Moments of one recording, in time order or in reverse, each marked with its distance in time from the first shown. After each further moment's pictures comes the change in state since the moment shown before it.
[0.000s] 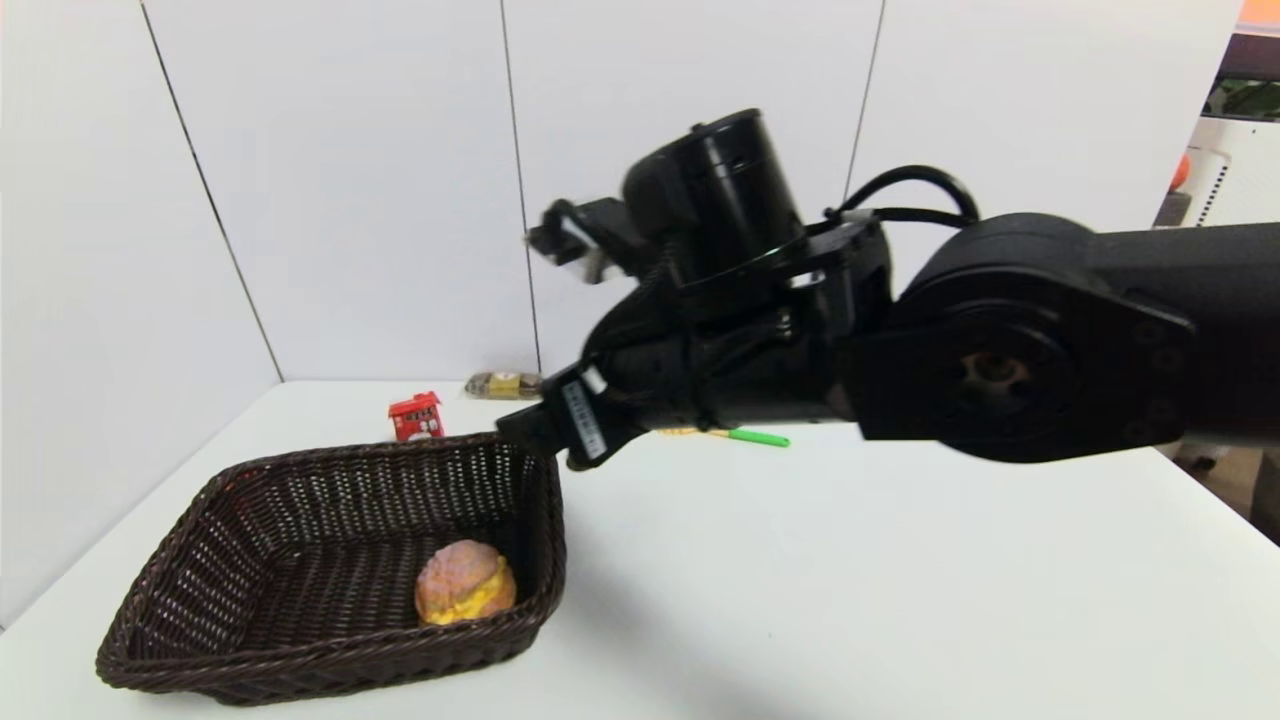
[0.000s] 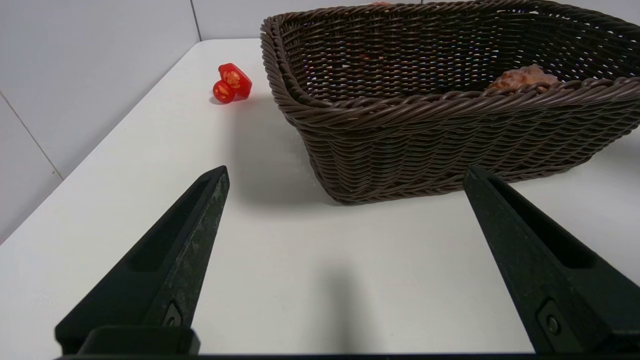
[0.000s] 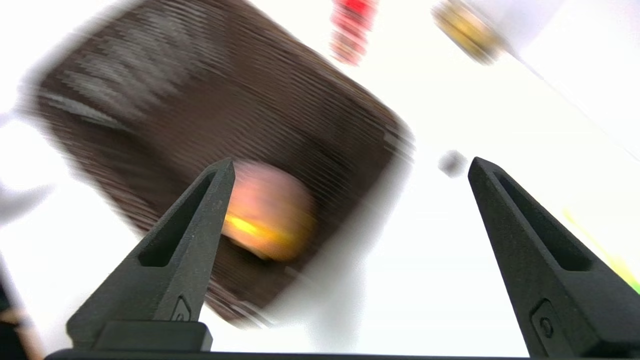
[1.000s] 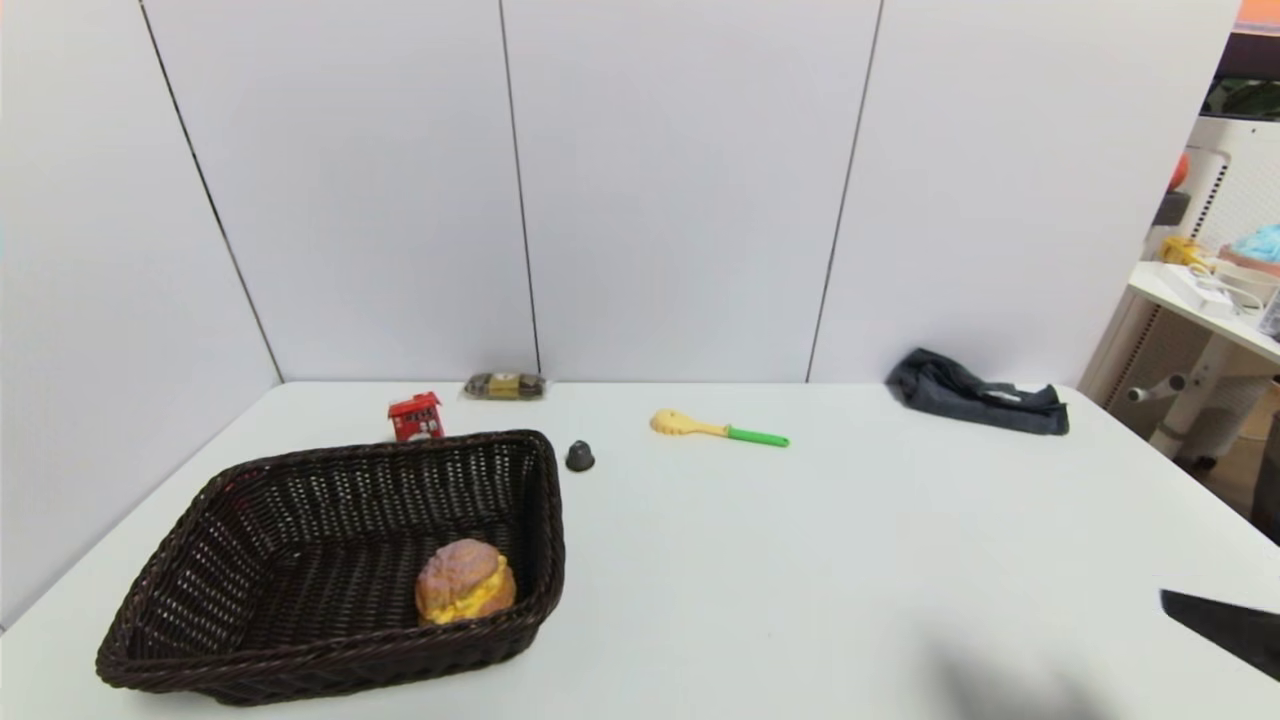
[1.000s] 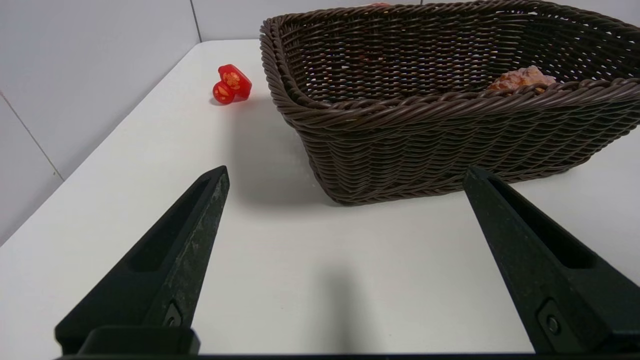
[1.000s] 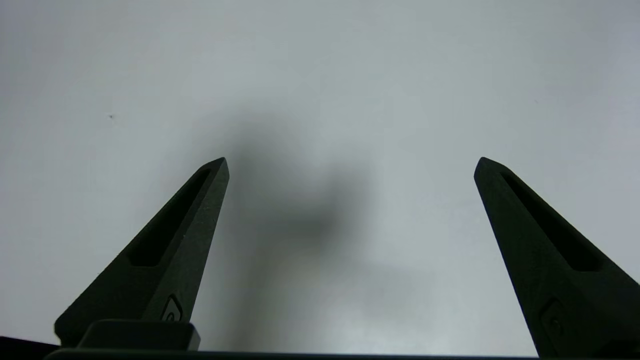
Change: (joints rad) left arm 0.000 0.000 0.000 0.000 0.000 0.000; right arm -0.743 -1.064 1.003 0.158 0.002 -0.025
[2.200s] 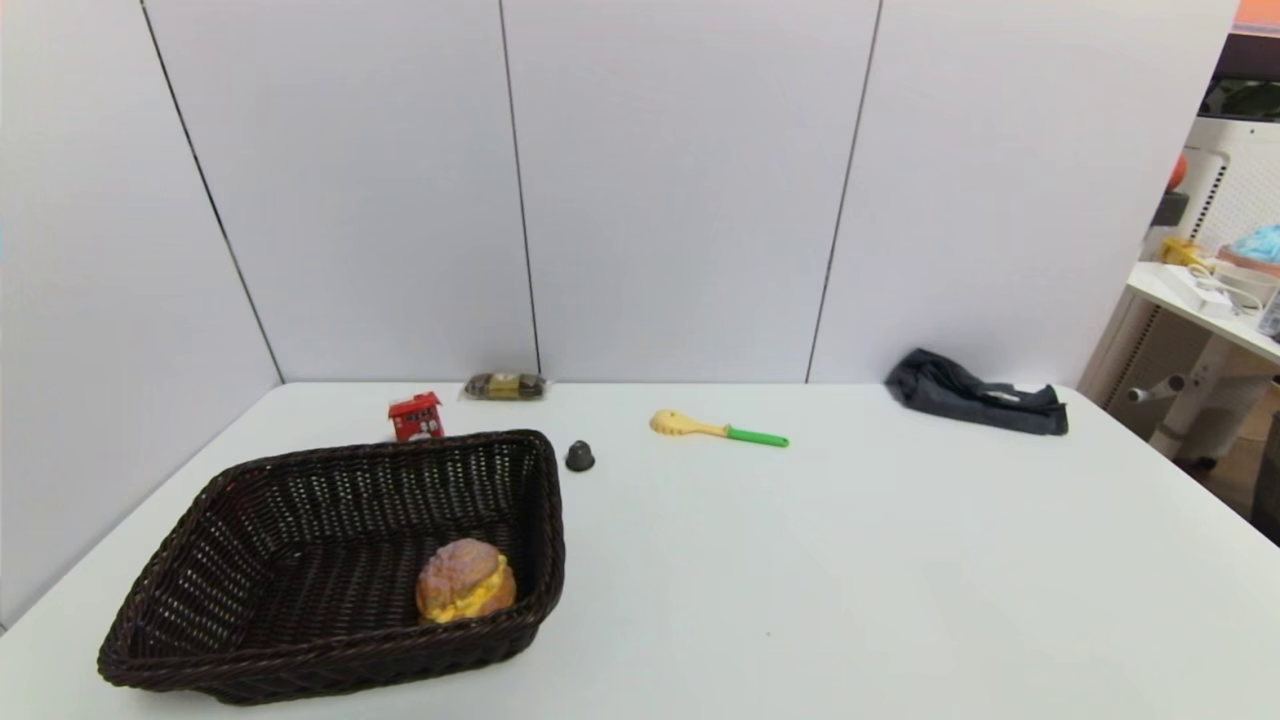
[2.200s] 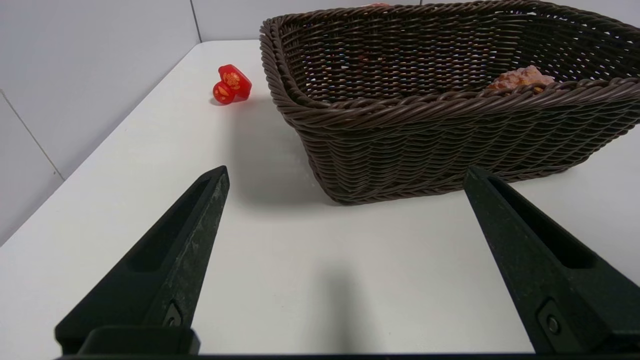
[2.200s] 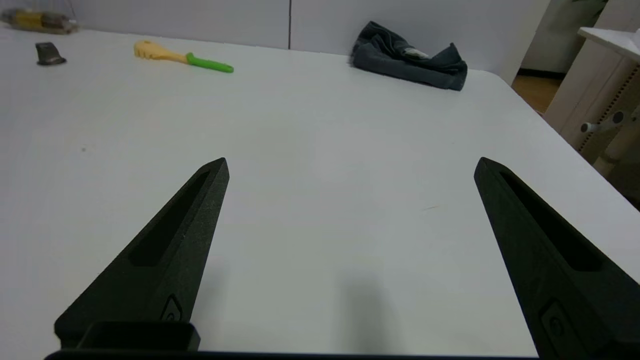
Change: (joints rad) left arm 0.000 0.000 0.000 0.000 0.000 0.000; right arm -0.135 -0.877 0.649 -0.361 0.060 -0.066
